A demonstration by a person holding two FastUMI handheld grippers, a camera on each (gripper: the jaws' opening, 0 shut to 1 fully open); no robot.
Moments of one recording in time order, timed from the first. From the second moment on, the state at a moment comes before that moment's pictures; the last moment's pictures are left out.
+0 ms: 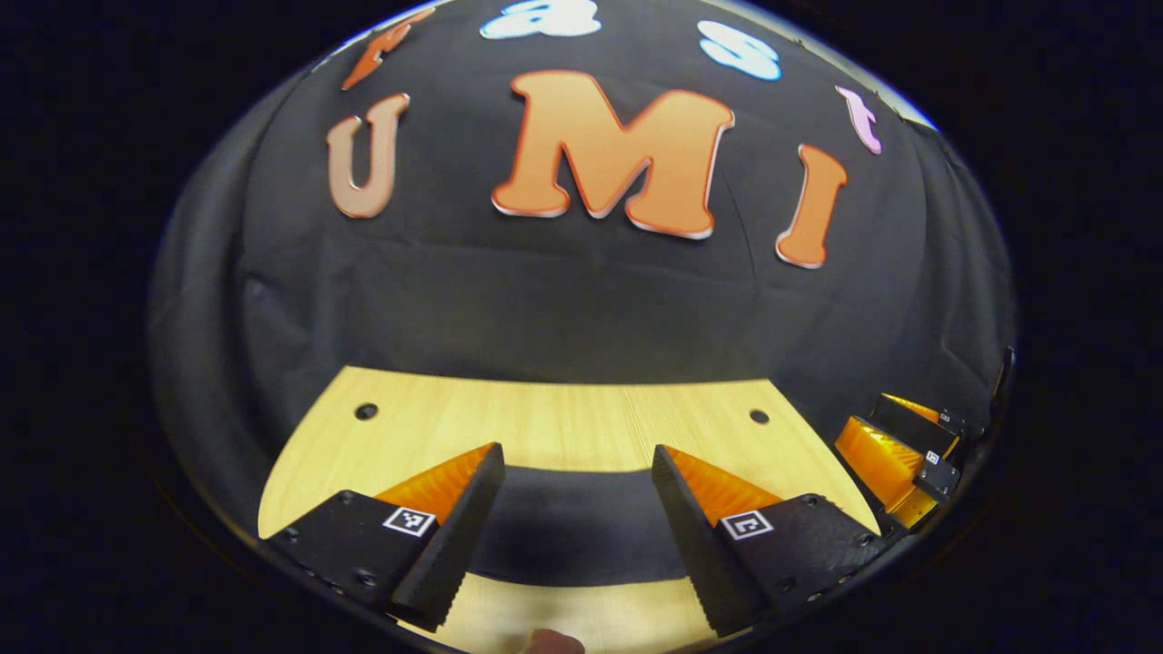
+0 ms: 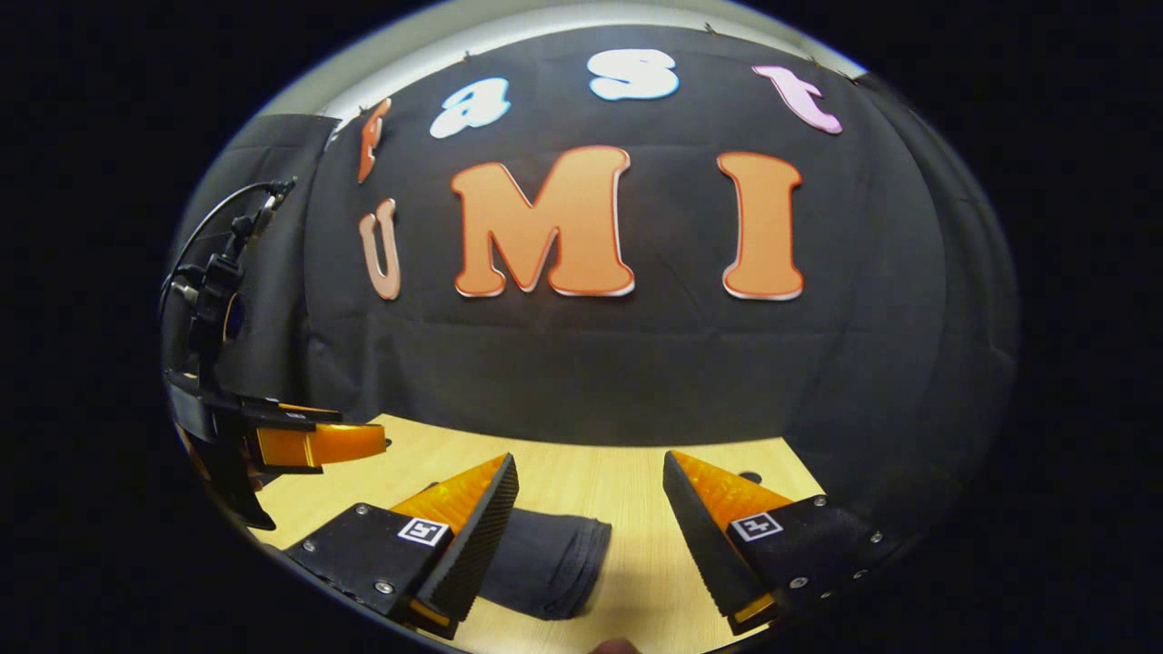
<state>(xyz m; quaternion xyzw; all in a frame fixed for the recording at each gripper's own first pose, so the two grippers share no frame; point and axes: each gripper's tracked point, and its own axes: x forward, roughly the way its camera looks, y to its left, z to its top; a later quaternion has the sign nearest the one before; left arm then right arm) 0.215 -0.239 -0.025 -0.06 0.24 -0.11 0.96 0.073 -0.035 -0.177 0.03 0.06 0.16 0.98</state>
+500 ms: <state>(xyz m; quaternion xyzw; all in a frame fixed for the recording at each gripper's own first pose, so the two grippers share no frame) 0.187 -0.202 0.030 -0.02 0.05 -0.01 1.00 0.060 -0.004 -0.152 0.02 -0.02 0.18 0.98</state>
